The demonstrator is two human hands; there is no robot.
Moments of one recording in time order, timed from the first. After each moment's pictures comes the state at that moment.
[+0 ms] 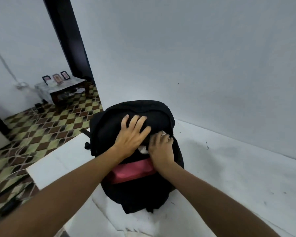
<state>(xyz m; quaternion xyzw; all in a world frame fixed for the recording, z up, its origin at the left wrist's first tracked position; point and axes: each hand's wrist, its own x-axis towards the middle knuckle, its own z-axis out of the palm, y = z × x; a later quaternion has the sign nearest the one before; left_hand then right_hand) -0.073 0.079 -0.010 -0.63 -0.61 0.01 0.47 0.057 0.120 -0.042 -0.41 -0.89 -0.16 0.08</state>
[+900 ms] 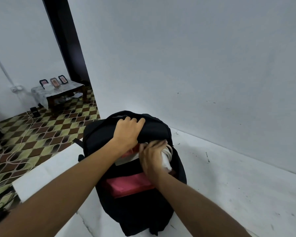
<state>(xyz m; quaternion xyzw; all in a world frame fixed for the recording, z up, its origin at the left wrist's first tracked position) -0.073 0.117 0.050 -0.58 -0.77 0.06 0.24 0.020 0.136 -0.037 -0.39 -0.87 -0.30 -0.02</state>
